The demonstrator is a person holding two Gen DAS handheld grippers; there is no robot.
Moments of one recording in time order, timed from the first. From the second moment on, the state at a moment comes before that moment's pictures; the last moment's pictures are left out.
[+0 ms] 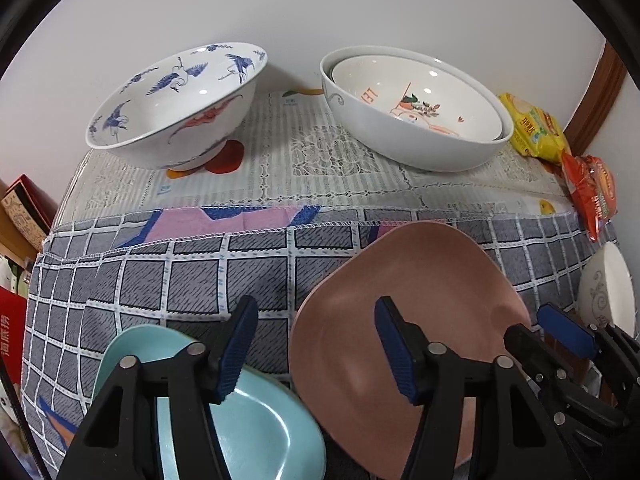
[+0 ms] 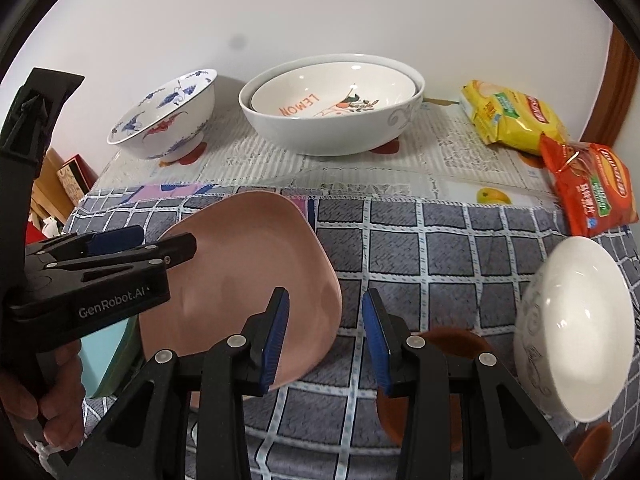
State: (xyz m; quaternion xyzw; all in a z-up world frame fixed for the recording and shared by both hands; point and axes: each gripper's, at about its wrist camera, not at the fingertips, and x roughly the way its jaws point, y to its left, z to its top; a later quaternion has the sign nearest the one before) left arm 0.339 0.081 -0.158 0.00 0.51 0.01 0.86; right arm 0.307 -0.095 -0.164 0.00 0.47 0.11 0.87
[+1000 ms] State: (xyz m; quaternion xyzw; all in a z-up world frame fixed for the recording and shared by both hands) left arm 0.301 0.074 -0.115 -0.02 0.49 -0.01 0.87; right arm 0.278 -0.115 -0.127 0.04 0.44 0.10 0.89
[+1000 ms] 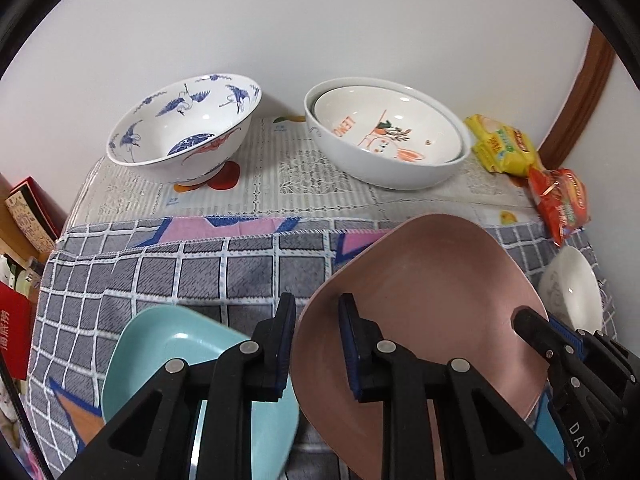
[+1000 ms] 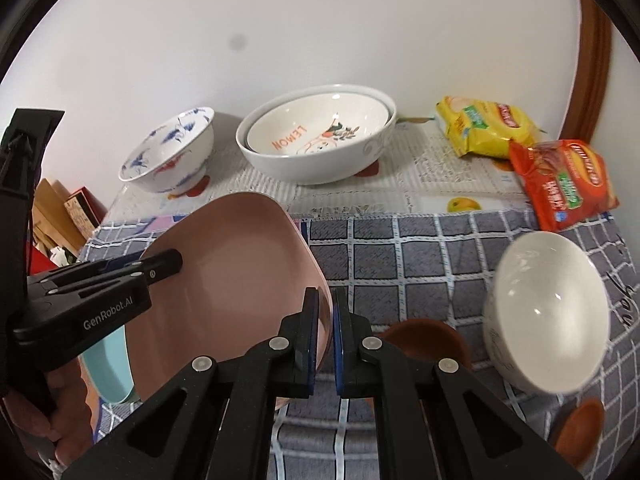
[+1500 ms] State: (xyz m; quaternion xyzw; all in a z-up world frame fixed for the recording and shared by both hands) left arm 0.225 0.060 -0.081 -0.02 0.46 -0.03 0.89; right arm 0.198 -0.137 -0.092 0.07 0.42 0.08 0.90
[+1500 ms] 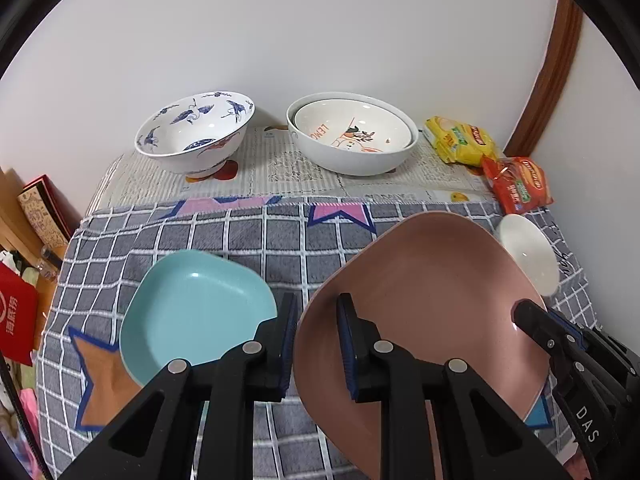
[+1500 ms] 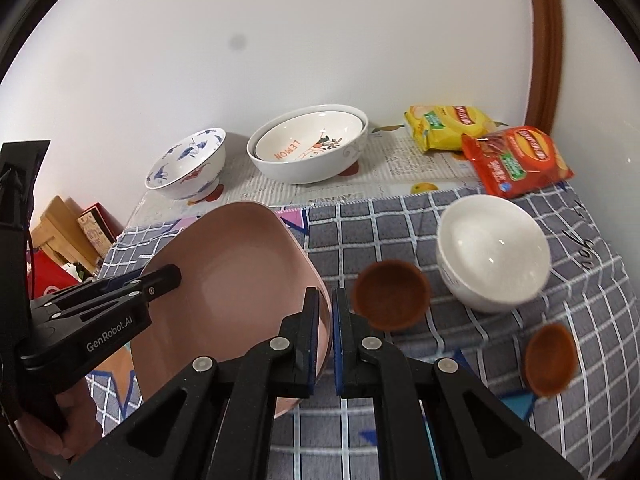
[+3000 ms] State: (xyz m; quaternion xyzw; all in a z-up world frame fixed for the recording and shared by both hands) left arm 0.165 0.096 -0.050 -0.04 0.43 -0.01 0.90; right arm 0.142 -0.104 -0.063 0.07 0.39 0.10 0.91
